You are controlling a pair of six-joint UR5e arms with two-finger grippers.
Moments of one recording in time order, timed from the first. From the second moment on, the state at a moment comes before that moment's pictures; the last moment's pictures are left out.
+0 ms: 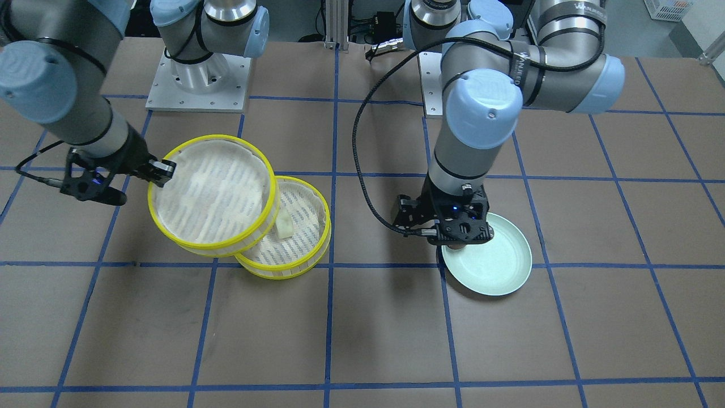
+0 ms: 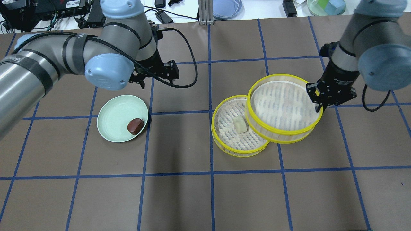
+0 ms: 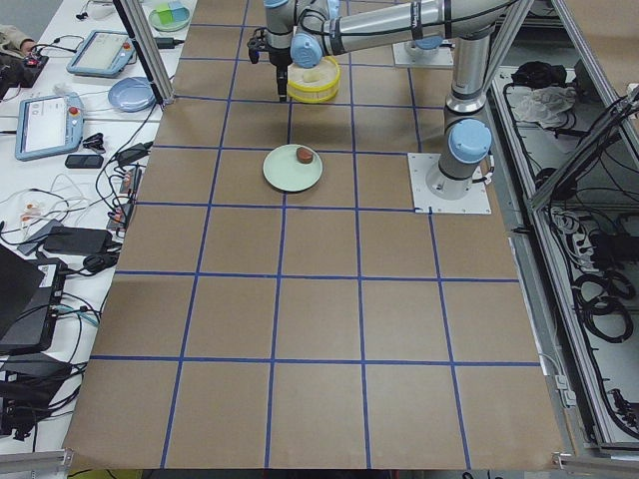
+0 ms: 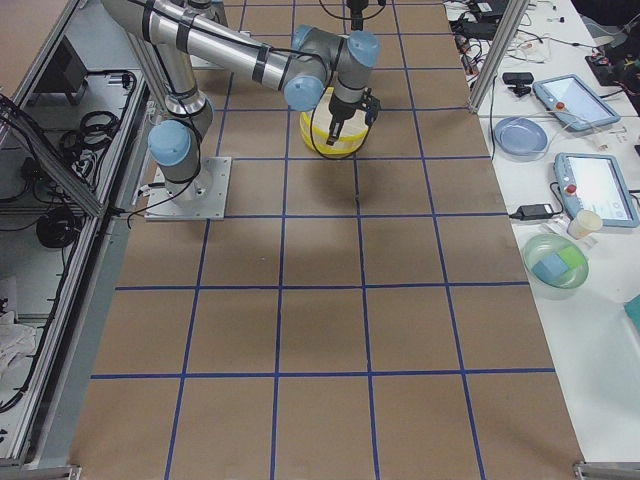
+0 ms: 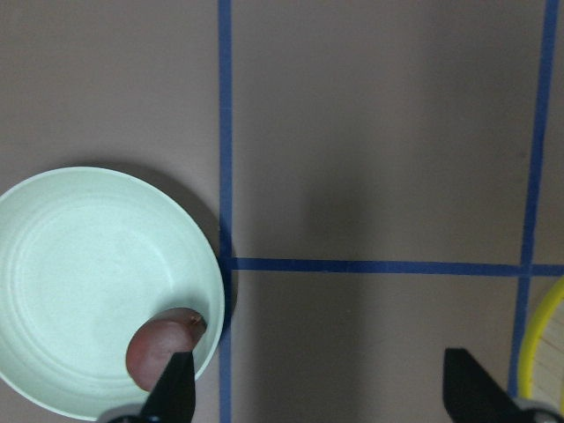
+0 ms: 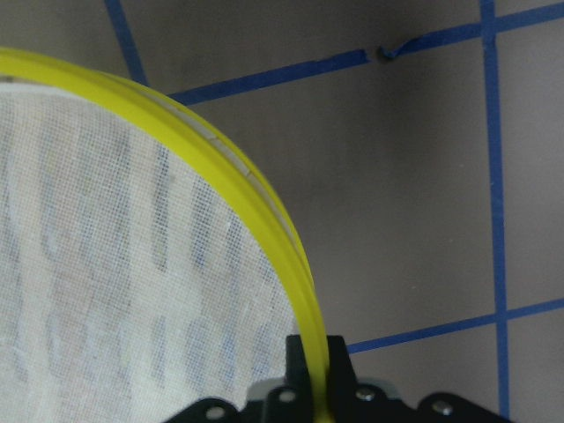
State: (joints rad) left arm -1.67 -1.82 -1.66 -1.22 1.59 -0.13; right arm 1.45 -1.50 1.83 -1.70 -1.60 0.12
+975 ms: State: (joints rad) left arm -1.49 -1.86 -1.81 -1.20 1.58 0.01; right arm 1.65 -1.52 1.97 -1.95 -1.61 0.42
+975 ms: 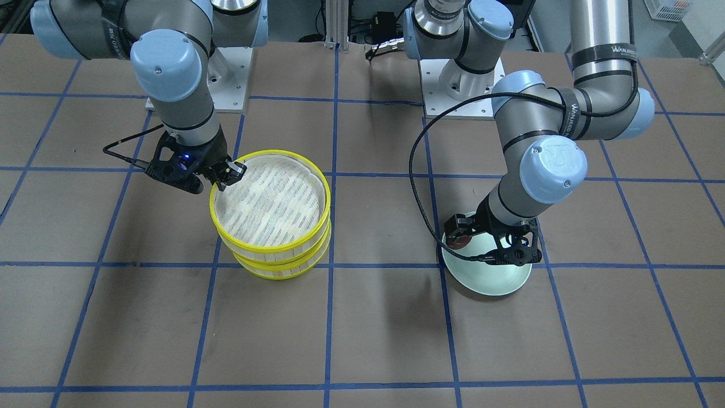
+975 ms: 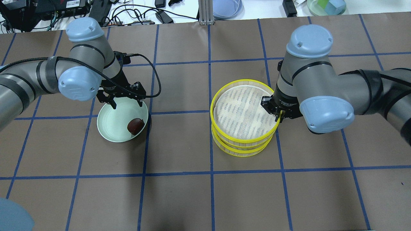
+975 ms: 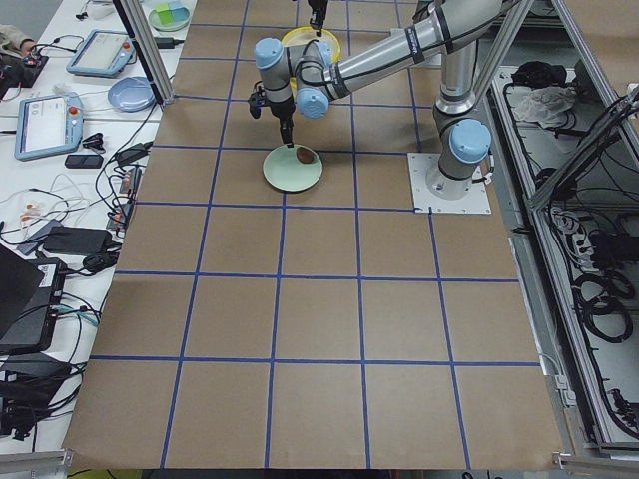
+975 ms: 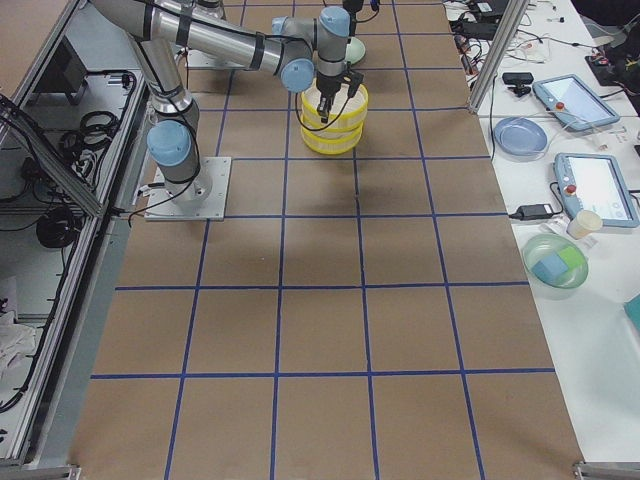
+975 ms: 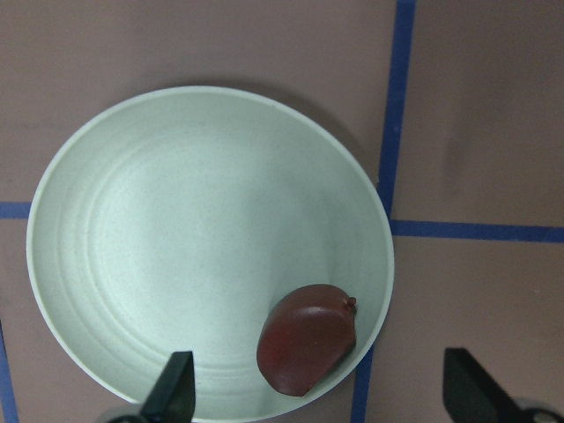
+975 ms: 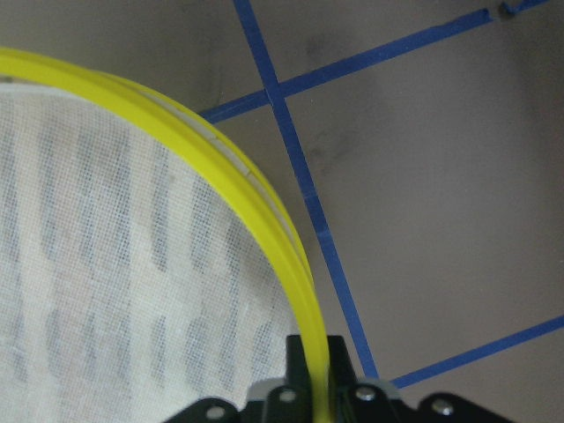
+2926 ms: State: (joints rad) left arm -1.47 -1.93 -1.86 -1.17 1.53 0.00; right arm 1.65 -1.45 1.98 -1.99 -1.64 0.41
